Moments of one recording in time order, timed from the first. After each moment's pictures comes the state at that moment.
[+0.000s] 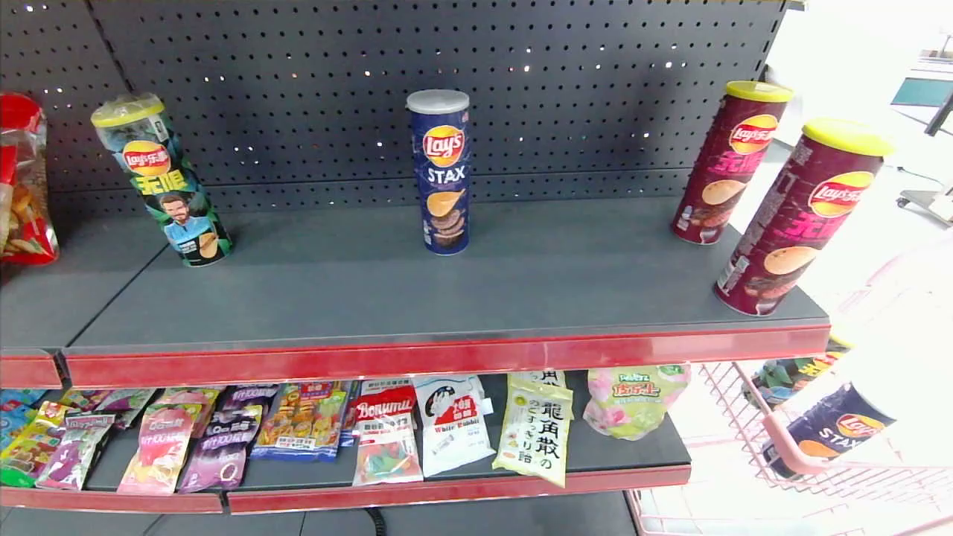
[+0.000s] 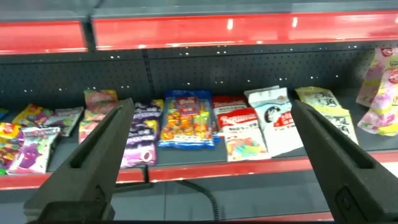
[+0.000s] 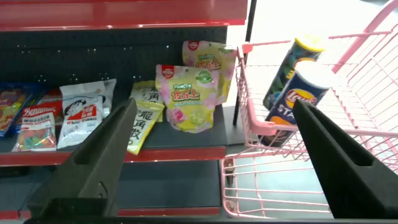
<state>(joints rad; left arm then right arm) 0.00 0.00 0.00 0.00 -0.02 0.00 0.00 0.00 0.00 0.00 0.01 -0.01</state>
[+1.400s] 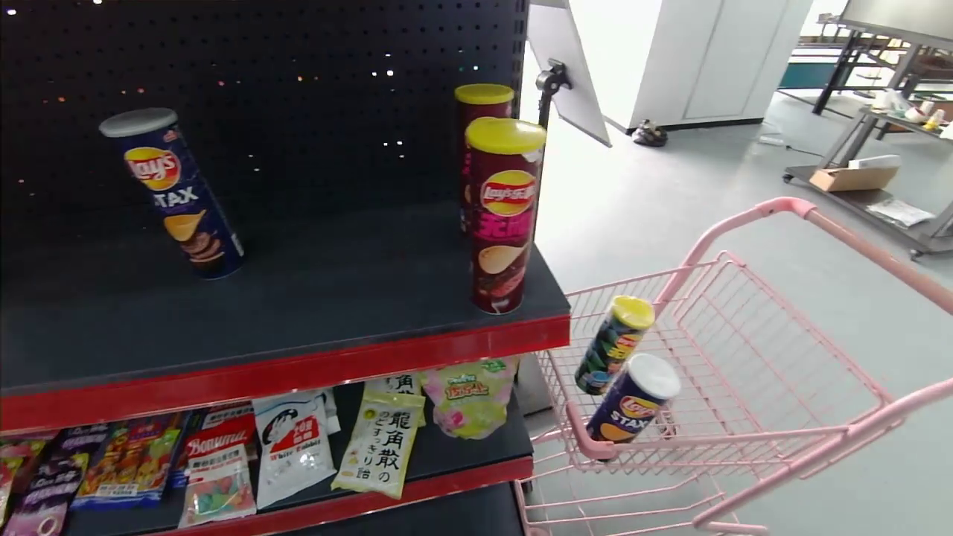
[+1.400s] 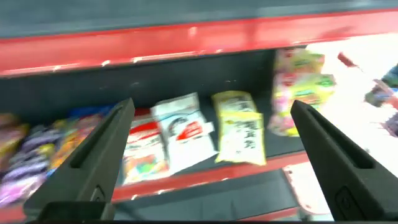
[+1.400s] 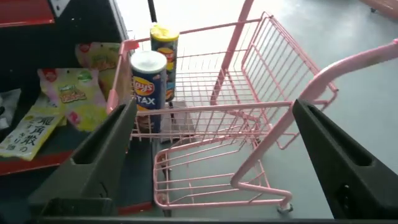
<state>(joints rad) 0.00 0.00 0.00 0.00 -0.02 0.00 0.00 0.00 0.00 0.00 0.00 0.00</state>
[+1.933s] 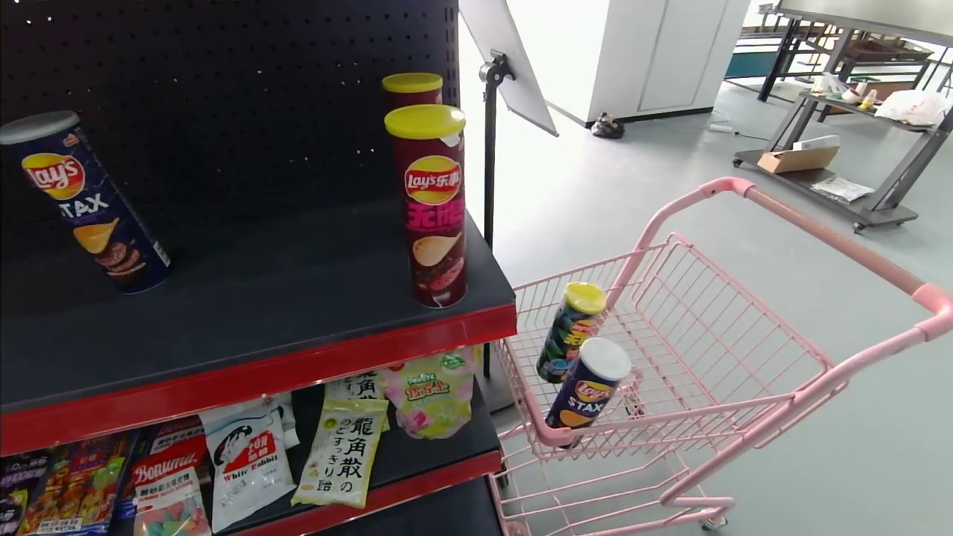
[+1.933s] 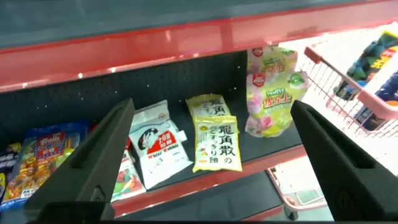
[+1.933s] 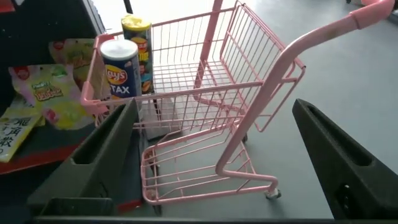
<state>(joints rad) 0.00 0.00 0.00 0.00 -0.02 0.00 0.00 0.00 0.00 0.00 0.01 0.00</state>
